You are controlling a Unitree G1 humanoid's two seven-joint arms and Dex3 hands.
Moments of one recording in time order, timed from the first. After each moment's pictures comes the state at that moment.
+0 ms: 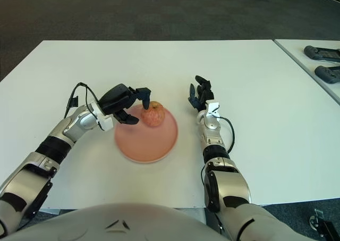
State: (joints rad) left arm -0.42 0.30 -0.31 0.47 0.54 -0.85 0.07; right arm -0.46 -0.07 -0.17 0.93 0.07 -0.38 -0.04
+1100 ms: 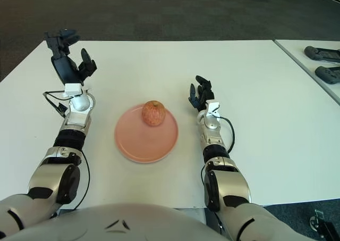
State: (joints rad) left arm -0.52 0.03 0.15 0.61 0.30 -0.75 0.67; right arm -0.47 -0.07 -0.18 0.94 0.07 -0.38 -0.04
